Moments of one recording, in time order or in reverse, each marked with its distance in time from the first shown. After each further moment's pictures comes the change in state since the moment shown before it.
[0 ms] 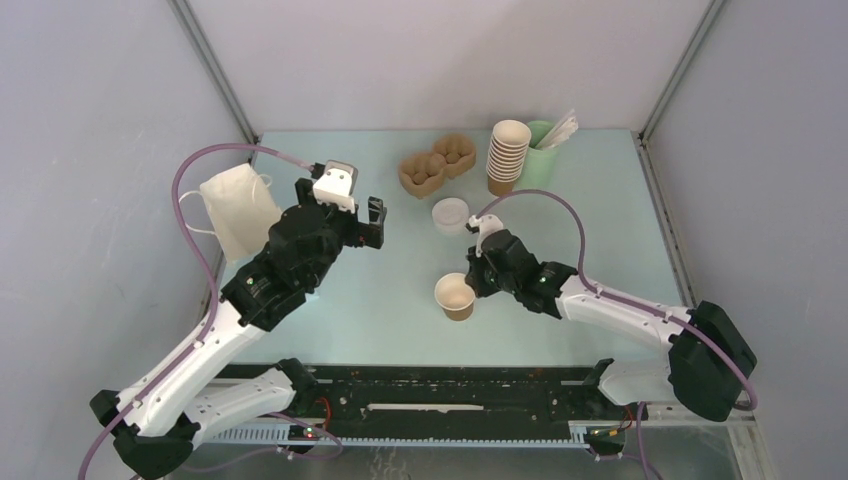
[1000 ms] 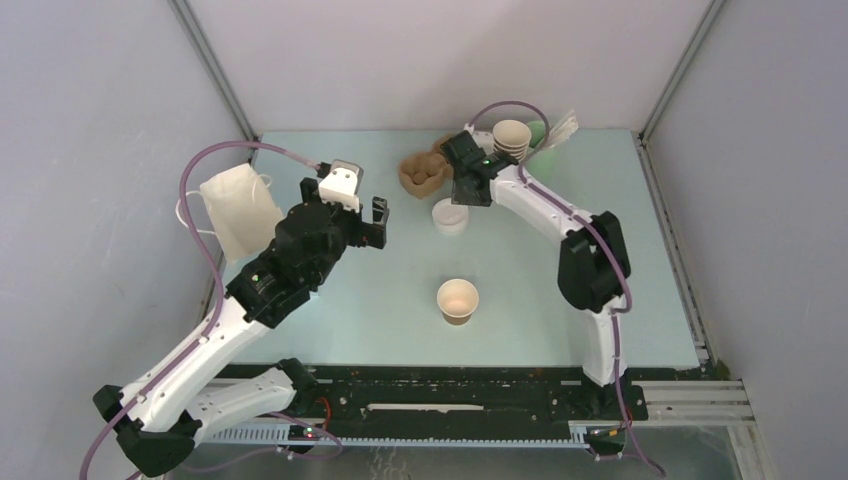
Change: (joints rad) left arm 0.000 0.023 0.000 -0.003 0.003 0.000; right arm -0.230 0.712 0.989 -0.532 0.280 0.219
